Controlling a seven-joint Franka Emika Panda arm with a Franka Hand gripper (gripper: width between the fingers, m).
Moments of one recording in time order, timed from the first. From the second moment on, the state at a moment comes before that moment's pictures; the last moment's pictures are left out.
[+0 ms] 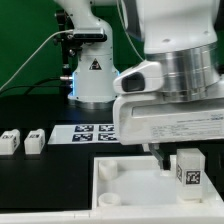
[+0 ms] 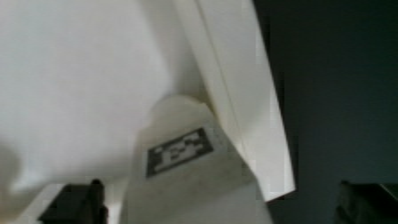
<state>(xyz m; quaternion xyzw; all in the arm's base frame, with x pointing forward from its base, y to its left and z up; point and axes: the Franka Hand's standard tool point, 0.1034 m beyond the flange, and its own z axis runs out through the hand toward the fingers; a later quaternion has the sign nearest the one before) 0.634 0.126 0.076 -1.00 0.06 -0.03 0.06</state>
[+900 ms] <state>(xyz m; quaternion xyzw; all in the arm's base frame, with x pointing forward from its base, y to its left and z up) 0.635 0.116 0.072 -0.95 0.31 -0.01 0.08</state>
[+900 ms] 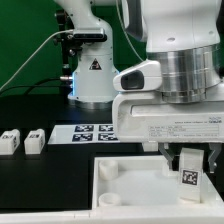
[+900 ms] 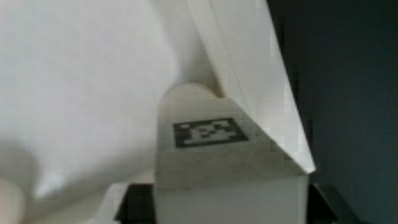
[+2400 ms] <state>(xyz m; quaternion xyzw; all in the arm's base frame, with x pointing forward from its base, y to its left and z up) 0.633 0.127 0.070 -0.89 0.43 0.01 0.11</state>
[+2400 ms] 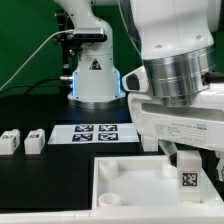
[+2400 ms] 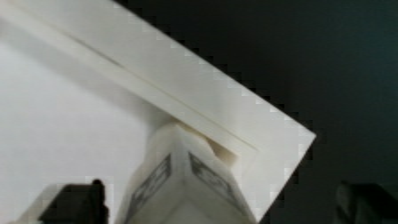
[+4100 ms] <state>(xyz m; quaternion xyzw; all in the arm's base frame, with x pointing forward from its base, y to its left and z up) 0.638 0.107 0.069 -0.87 0.48 -0.01 0.08</state>
